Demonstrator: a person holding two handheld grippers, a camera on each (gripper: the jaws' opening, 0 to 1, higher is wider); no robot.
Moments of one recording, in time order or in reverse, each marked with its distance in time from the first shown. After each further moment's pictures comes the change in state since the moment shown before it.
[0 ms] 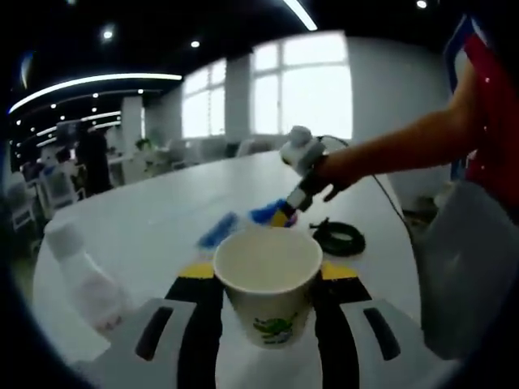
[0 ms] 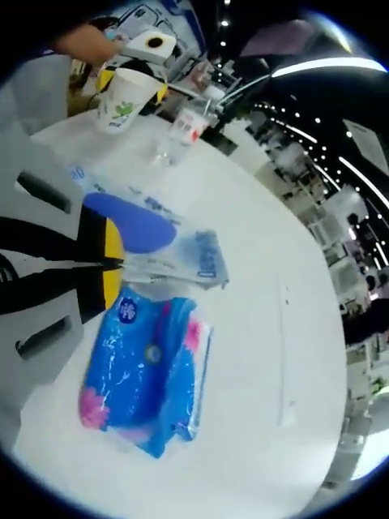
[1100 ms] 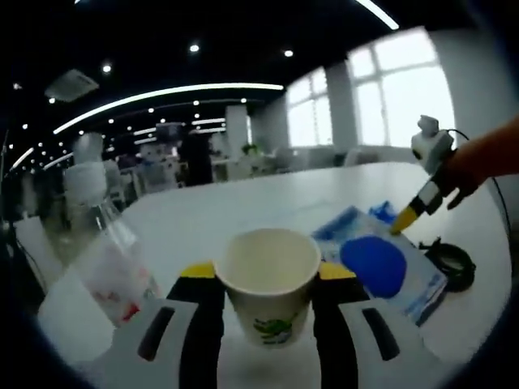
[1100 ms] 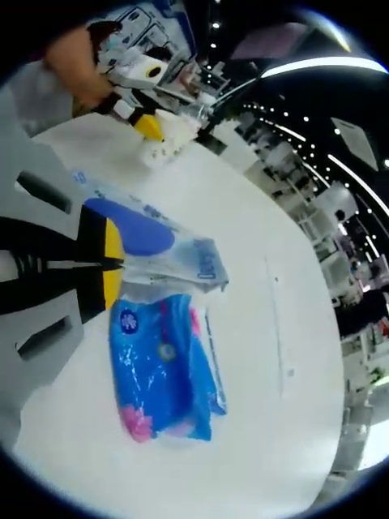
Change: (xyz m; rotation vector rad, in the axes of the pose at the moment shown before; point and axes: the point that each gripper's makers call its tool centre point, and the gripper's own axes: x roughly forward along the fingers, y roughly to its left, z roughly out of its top) left arm 0.041 0.071 -0.027 -0.080 -0.073 0.634; right arm -0.025 -0.027 -0.006 0.031 -0.040 0.016
